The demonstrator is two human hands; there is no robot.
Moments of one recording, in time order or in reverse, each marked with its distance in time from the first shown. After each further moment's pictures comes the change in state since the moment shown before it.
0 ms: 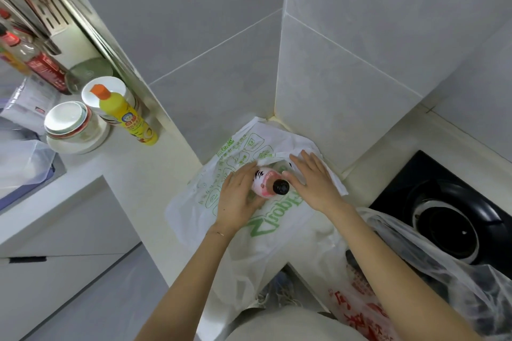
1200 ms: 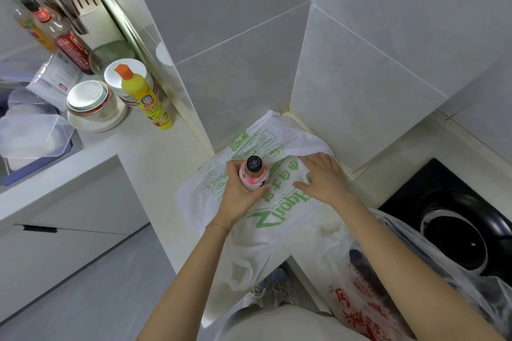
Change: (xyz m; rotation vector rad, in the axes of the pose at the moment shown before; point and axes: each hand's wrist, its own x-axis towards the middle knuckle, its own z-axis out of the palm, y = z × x) left_hand -0.018 0.010 -0.020 -0.647 0.049 -0.489; right_hand 0.024 0.022 0.012 -0.376 0.016 -0.140
